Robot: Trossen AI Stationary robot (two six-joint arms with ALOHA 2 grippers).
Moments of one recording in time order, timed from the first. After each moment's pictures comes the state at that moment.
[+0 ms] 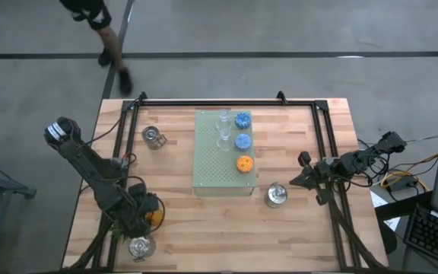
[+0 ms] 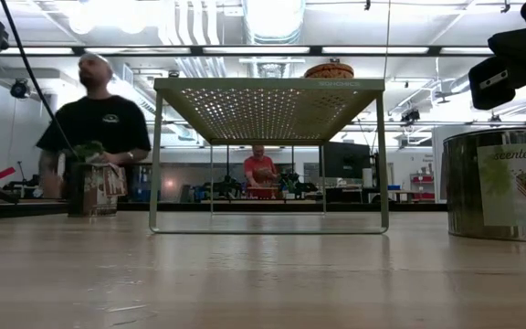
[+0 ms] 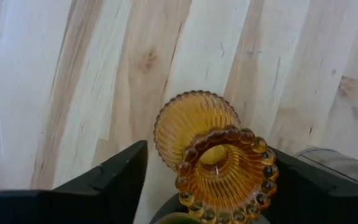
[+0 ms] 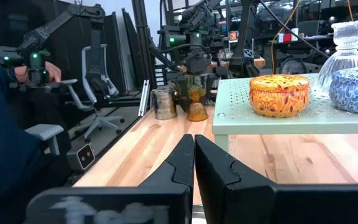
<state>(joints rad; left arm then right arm) -0.88 1.26 0.76 -0.83 -0.20 -1.14 0.47 0.02 0.02 0.03 0.21 0.16</state>
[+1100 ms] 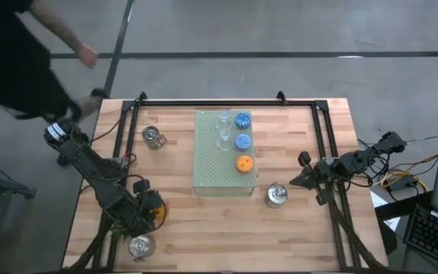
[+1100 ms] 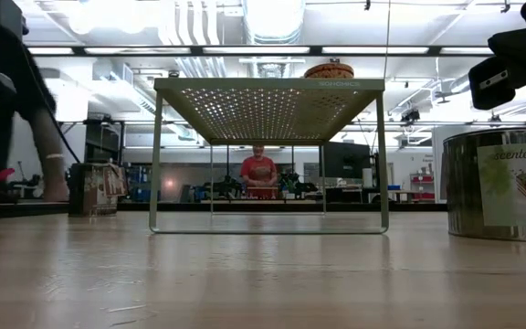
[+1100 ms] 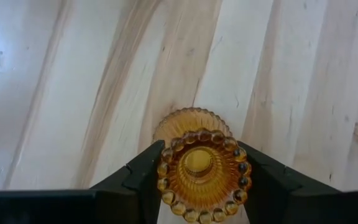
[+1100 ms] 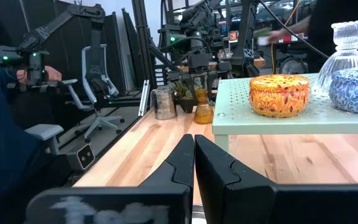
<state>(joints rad) -0.86 1.26 0.76 -0.81 -0.37 -1.08 0.47 0.02 0.02 0.03 0.21 0.16</state>
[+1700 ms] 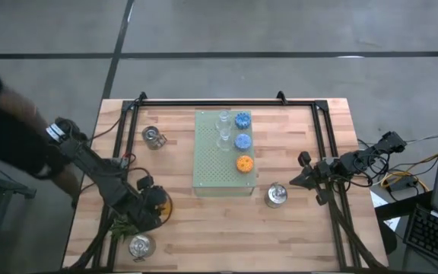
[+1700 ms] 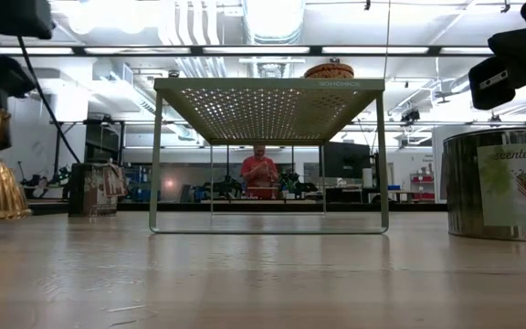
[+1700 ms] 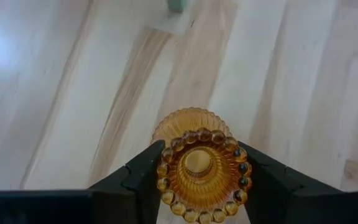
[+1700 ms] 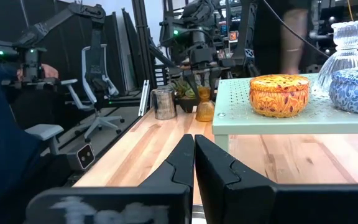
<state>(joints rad) -0.76 1.26 0.81 -0.82 -0.38 -1.03 0.47 0.02 0.02 0.03 0.21 0.16</state>
